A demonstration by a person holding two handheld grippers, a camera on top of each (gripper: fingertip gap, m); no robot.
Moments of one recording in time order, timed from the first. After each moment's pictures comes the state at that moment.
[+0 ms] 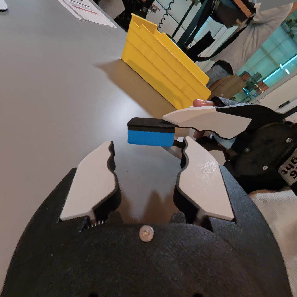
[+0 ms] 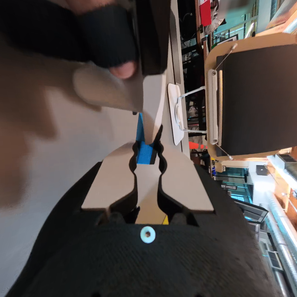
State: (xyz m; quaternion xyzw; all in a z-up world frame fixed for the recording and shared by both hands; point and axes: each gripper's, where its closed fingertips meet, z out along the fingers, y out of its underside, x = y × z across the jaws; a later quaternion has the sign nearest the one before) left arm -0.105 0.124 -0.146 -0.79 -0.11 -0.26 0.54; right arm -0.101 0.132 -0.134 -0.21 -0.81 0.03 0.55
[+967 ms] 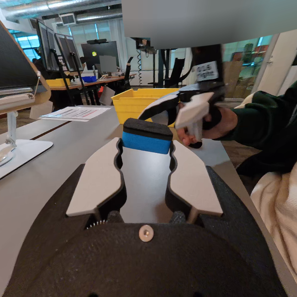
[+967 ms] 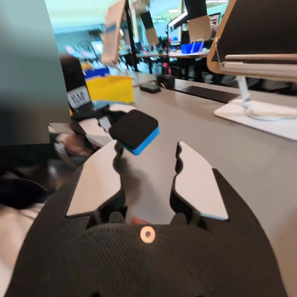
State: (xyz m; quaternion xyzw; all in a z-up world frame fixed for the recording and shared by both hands) left arm -0.104 0.112 -0.095 -0.69 0.12 -0.09 0.71; right arm -0.098 0.138 -0.088 -0.43 -0.62 0.58 0.31
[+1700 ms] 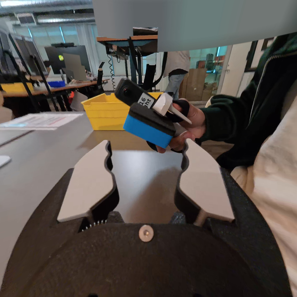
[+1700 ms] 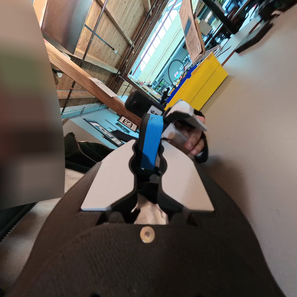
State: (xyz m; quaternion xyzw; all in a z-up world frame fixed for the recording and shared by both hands) left arm -0.072 0.110 -0.094 -0.67 0.17 -0.16 0.70; right arm -0.074 0.104 -0.077 -0.43 -0.46 0.76 -0.15
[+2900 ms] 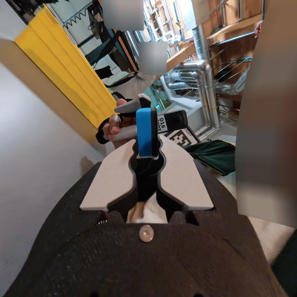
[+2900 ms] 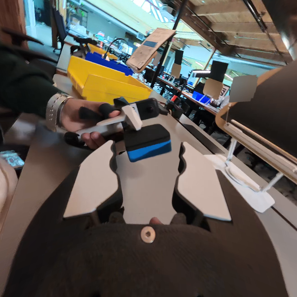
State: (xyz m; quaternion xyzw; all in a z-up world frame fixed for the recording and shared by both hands) left arm -0.081 0.106 -0.091 -0.58 -0.11 -0.60 0.54; right arm -0.082 0.120 -0.080 -0.21 -0.69 0.55 0.43
